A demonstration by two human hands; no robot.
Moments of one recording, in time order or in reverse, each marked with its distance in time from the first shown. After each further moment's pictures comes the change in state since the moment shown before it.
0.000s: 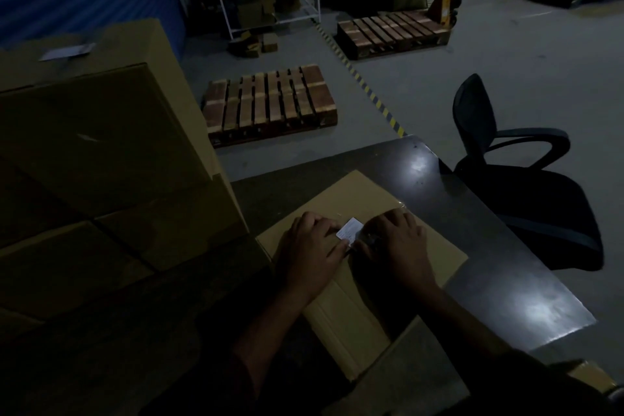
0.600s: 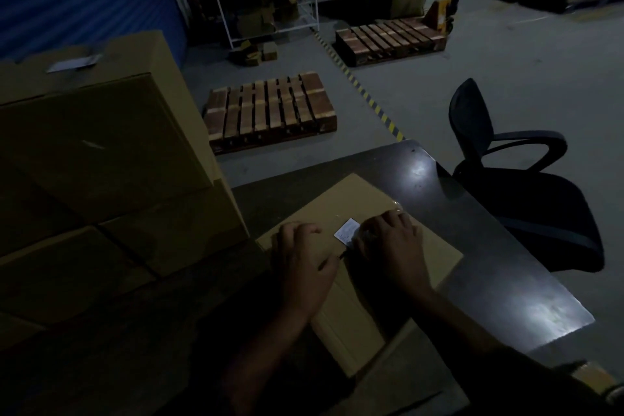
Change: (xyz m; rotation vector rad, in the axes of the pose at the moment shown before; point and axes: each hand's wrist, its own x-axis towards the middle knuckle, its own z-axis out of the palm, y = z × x) left_hand -0.028 0.014 -0.012 -0.069 0.147 -0.158; right_hand 0.001 -0.005 -0.001 -0.053 0.051 0.019
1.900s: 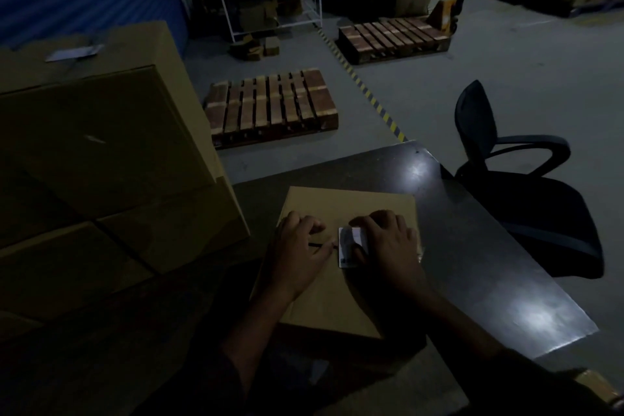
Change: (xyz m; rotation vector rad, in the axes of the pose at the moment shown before) left_hand 0.045 -0.040 0.006 -0.027 -0.126 0.108; right_hand 0.010 -0.012 0.006 -0.039 -0.116 -0.094
